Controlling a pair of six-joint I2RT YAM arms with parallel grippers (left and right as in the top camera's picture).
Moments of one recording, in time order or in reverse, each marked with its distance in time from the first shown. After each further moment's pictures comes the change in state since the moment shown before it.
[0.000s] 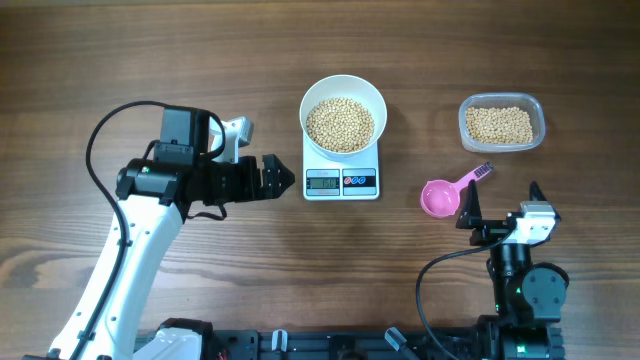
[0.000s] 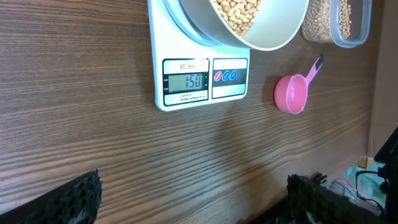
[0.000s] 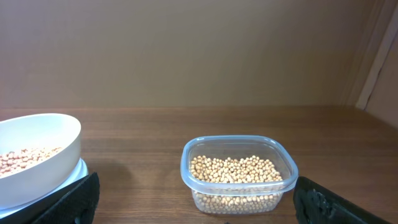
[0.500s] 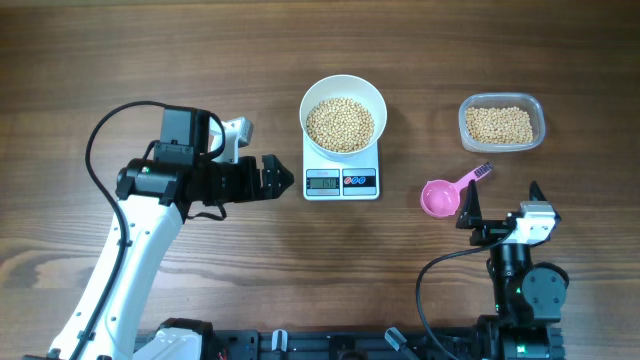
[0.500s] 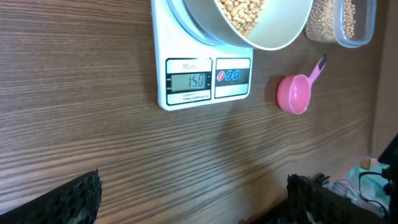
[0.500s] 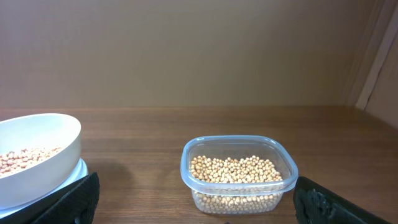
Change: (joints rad) left arm 0.000 0.000 0.000 -0.004 -0.014 0.000; right arm 0.000 0.000 0.000 0.000 0.000 0.000
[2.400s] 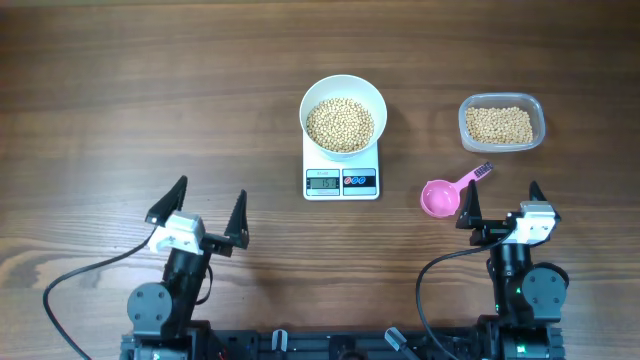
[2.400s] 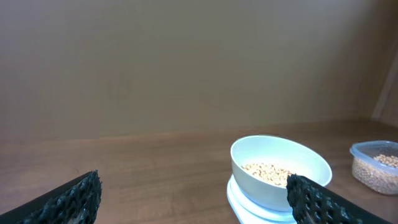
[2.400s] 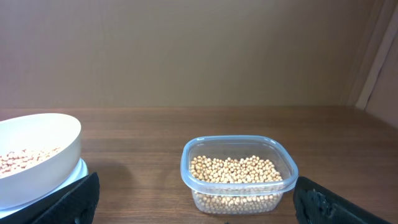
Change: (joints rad) left arm 0.100 -1.266 -0.959 0.978 -0.317 0.184; right arm 0.000 0.000 0.000 0.000 0.000 0.000
